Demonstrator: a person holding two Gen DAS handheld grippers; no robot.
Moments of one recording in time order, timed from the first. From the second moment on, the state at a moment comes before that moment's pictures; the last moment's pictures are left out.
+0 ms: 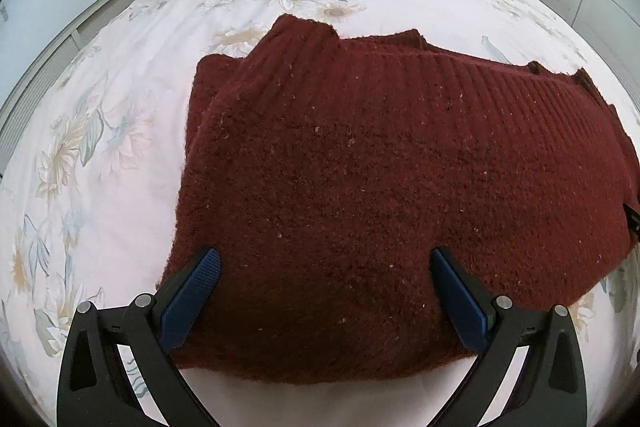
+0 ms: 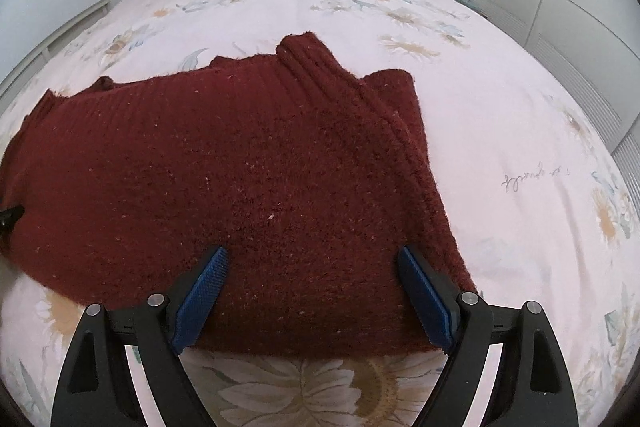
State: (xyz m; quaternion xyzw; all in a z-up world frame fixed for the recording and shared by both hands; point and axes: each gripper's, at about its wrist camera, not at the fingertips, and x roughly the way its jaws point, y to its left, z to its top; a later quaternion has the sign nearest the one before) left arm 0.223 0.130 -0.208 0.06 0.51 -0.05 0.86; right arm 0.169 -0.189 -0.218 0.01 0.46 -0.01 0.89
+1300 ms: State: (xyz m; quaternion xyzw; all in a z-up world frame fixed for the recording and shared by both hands) left arm 0.278 0.233 -0.209 -0.14 0.62 -0.06 0.77; right arm 0.126 -0.212 -0.161 -0.01 0.50 -0.05 0.87
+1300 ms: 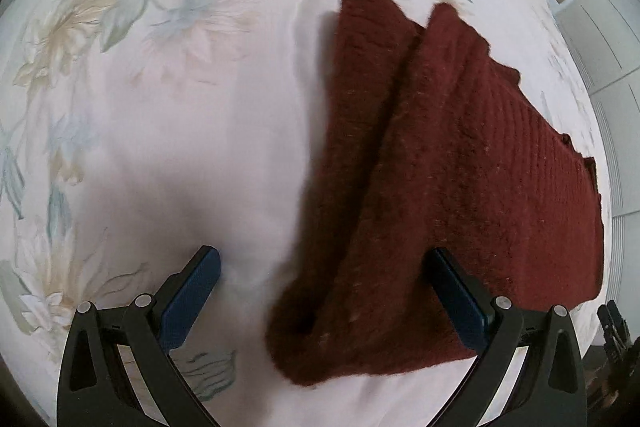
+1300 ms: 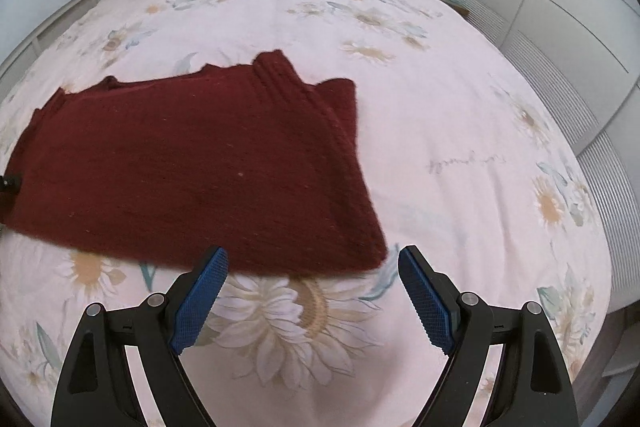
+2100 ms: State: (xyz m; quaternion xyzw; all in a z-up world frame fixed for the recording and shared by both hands) left arm 0.278 0.104 -0.062 -0.12 0.58 -0.21 0.78; right arm 0.106 -0.275 -0.139 0.07 0.46 -0.07 0.88
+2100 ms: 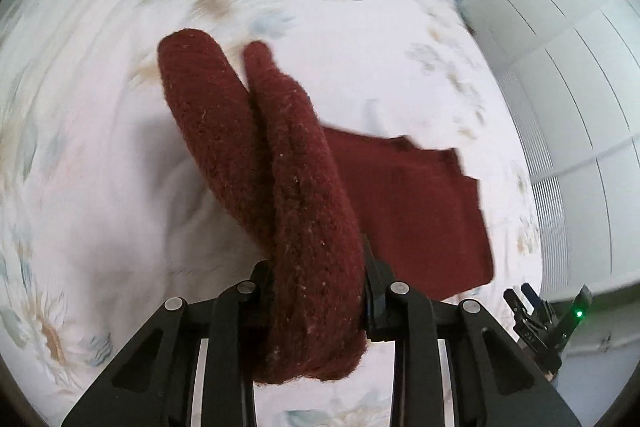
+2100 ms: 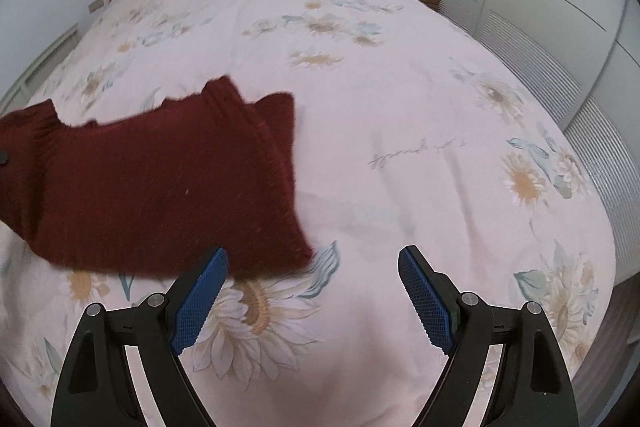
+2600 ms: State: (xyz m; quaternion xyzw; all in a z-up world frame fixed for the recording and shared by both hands) left arm 0.262 -0.141 -0.103 0.02 0.60 -0.28 0.75; right arm 0.100 -0.337 -0.116 0.10 0.45 -0.10 0.88
